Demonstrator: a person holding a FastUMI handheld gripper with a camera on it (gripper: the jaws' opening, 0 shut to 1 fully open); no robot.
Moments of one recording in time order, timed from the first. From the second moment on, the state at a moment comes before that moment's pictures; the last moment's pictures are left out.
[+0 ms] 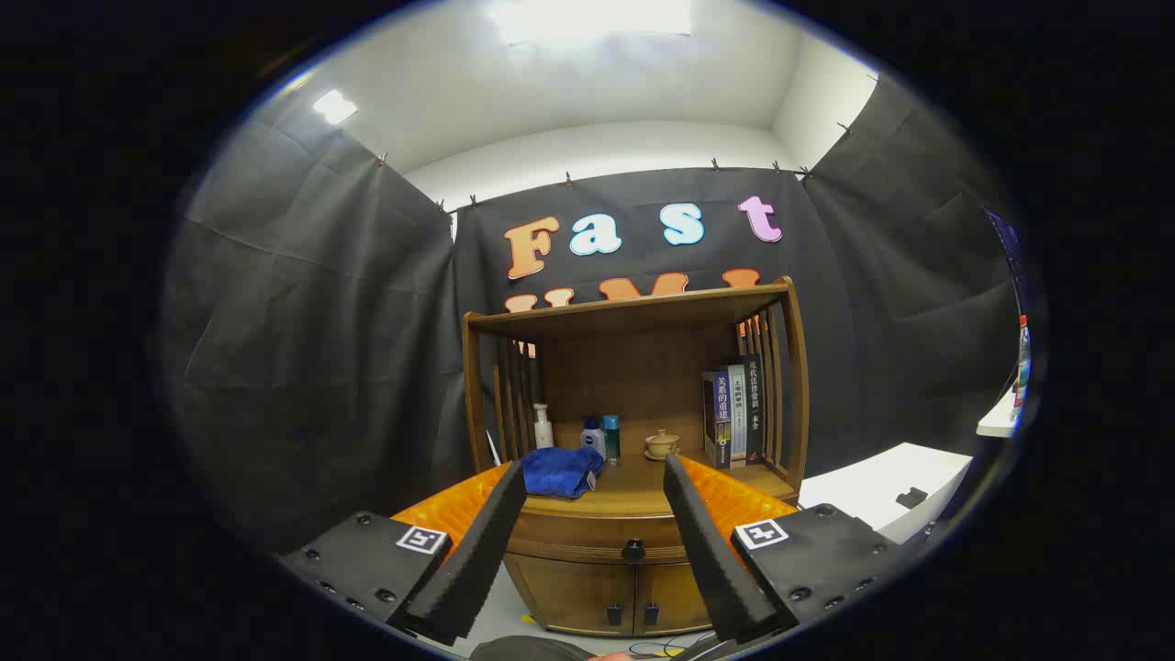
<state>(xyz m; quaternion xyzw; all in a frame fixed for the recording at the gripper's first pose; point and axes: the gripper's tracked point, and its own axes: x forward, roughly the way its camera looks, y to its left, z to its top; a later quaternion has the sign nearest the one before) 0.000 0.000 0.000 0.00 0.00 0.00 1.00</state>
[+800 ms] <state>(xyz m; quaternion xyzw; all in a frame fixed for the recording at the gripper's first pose) -0.001 -0.005 0.004 0.00 0.00 -0.01 1.00</state>
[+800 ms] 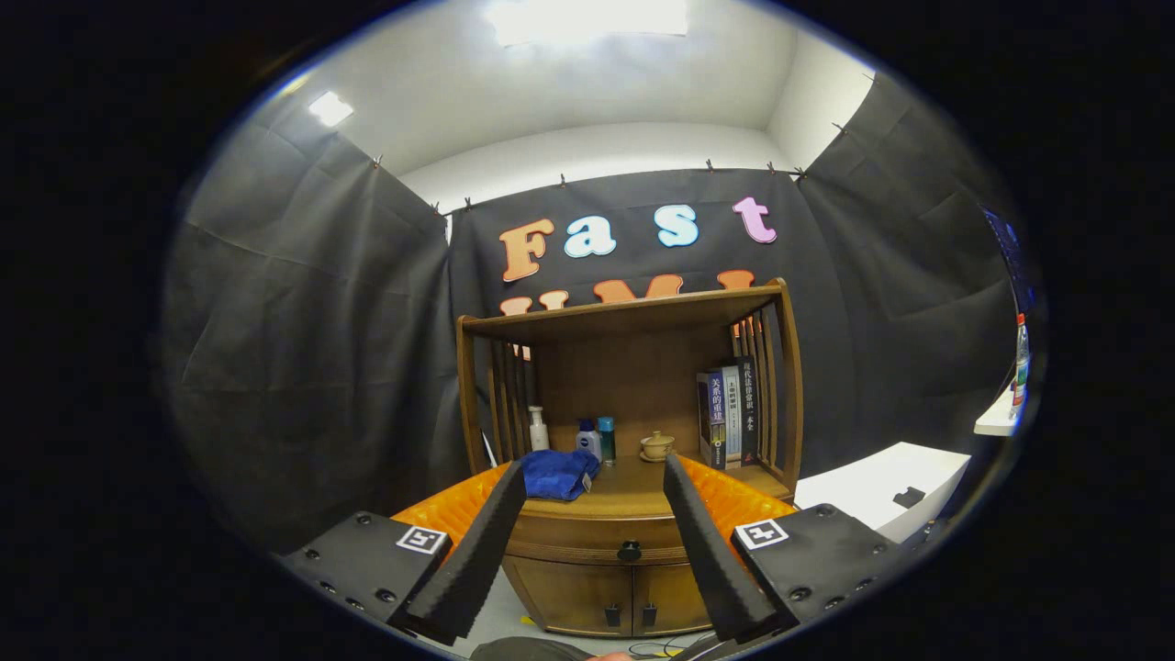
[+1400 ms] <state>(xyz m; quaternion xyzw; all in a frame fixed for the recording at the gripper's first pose) 0.002 -0.004 0.004 0.00 0.00 -0.01 1.00</state>
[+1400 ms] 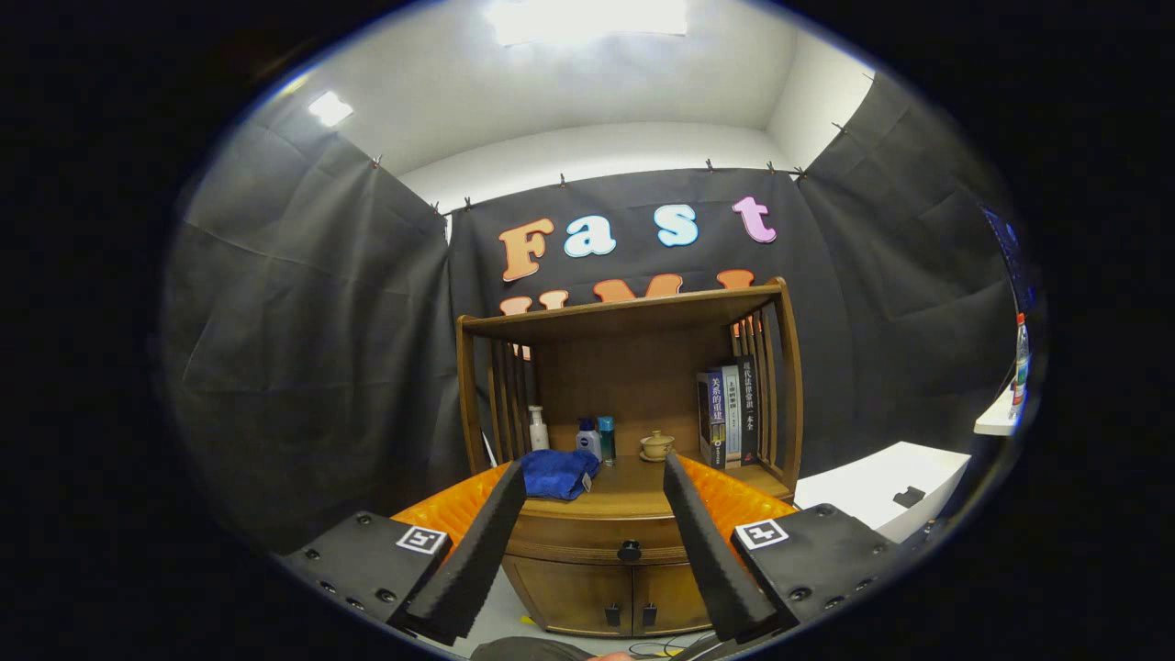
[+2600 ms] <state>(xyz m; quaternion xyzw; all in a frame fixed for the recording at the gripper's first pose) 0.037 -0.008 -0.014 0.00 -0.01 -0.01 1.00</state>
